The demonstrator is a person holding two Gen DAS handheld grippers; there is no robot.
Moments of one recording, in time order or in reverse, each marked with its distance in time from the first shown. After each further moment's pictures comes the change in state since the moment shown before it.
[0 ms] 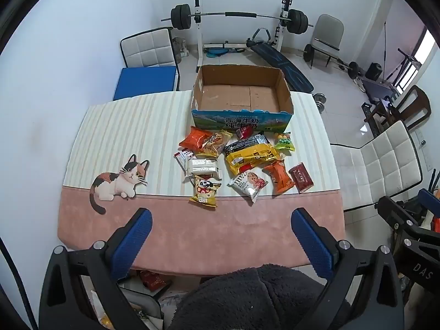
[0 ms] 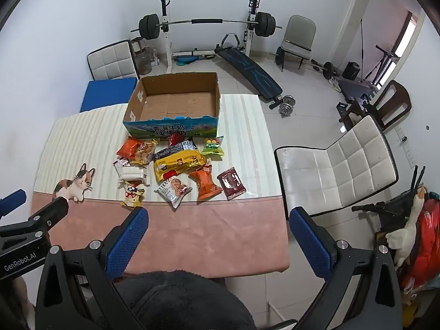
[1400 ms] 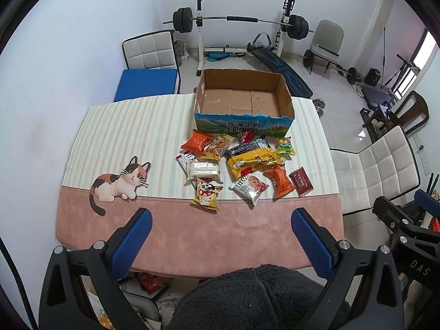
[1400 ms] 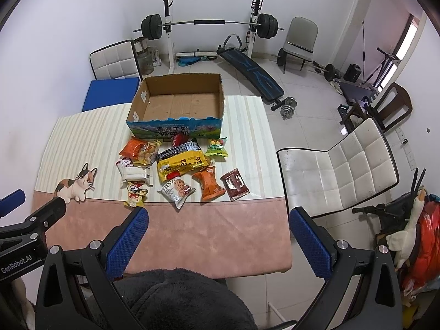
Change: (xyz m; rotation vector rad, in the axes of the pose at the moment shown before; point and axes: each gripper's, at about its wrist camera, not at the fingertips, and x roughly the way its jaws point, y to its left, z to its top) left arm -0.009 -0.009 0.011 -0.002 -0.021 -0.001; right arm -0.001 0.019 0.000 -0.013 -0.008 -0.010
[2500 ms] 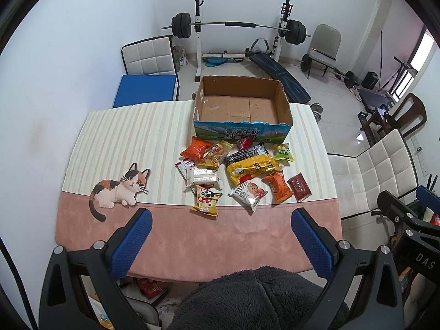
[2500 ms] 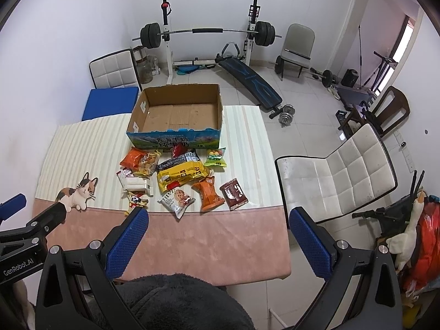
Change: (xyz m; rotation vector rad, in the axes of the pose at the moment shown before) left arm -0.003 0.010 0.004 -0.008 -0.032 -0.019; right arm -0.016 -0.008 0.014 0.008 -0.046 0.004
